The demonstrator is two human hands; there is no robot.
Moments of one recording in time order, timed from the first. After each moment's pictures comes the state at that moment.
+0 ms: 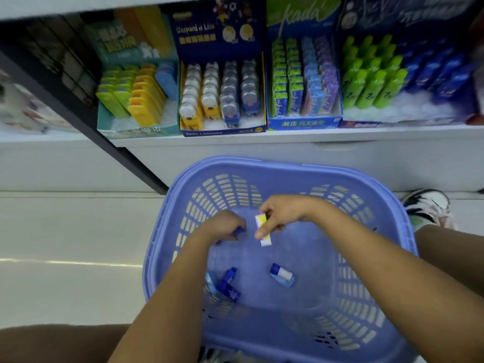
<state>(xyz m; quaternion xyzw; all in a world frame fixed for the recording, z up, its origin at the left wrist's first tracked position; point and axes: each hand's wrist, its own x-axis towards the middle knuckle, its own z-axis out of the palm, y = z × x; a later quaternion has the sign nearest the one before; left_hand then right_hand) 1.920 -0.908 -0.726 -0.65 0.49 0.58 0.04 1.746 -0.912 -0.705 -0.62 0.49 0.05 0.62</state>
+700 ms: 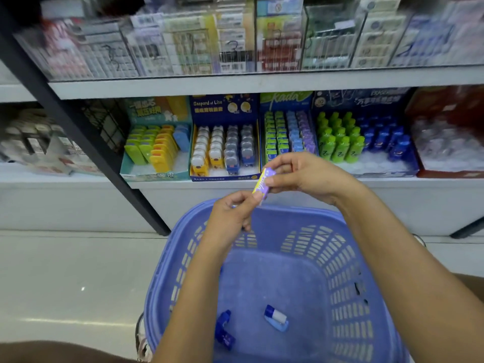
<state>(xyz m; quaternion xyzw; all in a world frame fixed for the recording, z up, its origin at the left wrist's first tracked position) 1.883 -0.897 -0.593 -0.47 0.48 0.62 -0.41 1.710 -0.921 -0.539 -0.54 0.49 -0.35 0.59</state>
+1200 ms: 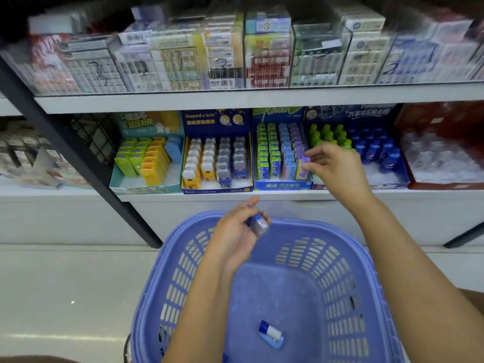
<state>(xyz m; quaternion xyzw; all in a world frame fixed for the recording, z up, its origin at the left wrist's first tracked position) 1.855 -0.904 -0.589 -0.38 0.17 0.79 -0.45 1.644 -0.941 -0.559 -0.59 0.66 -0.43 0.18</state>
